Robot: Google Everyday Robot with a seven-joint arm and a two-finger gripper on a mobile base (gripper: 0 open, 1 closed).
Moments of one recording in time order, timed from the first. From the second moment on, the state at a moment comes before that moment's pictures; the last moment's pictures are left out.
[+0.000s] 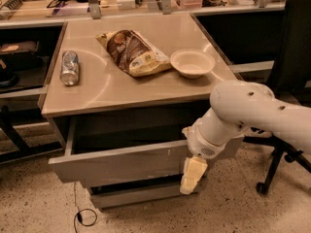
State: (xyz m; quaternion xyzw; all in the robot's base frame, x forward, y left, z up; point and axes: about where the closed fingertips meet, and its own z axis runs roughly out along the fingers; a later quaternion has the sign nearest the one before) arm 0.453 -0.086 0.688 -0.64 0.74 0.13 0.14
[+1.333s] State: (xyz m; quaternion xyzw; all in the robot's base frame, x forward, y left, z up) arm 0.437 -0.067 0.650 -0.67 0.73 0.14 0.08
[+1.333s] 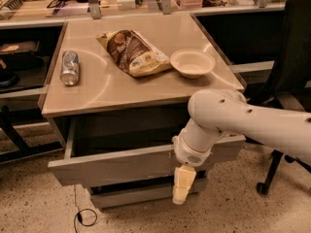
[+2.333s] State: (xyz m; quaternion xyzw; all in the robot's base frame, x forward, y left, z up) arm 0.414 -0.081 0.651 -0.66 0.73 0.15 0.06
